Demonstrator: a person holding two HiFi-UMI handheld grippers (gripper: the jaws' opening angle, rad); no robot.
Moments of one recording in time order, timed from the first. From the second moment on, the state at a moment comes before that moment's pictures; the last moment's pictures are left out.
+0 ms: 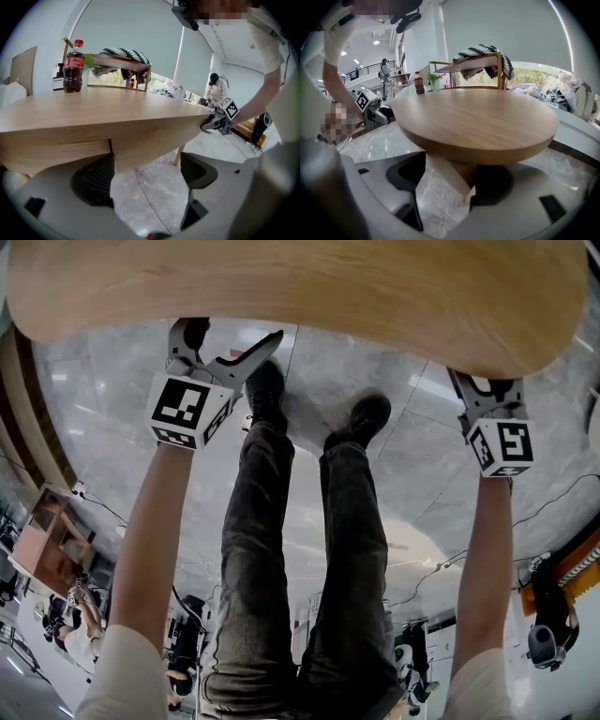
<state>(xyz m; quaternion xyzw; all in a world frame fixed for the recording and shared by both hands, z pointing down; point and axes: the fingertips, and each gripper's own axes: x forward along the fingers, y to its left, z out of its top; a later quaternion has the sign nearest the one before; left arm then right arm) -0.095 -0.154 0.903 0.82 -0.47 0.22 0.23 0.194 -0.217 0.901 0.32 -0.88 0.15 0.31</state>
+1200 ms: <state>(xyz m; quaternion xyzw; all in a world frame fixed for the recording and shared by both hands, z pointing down) -0.089 -0.083 0.905 0.80 -0.47 0.25 0.27 0.197 -0.143 0.906 0.31 -0.87 0.18 0.33</state>
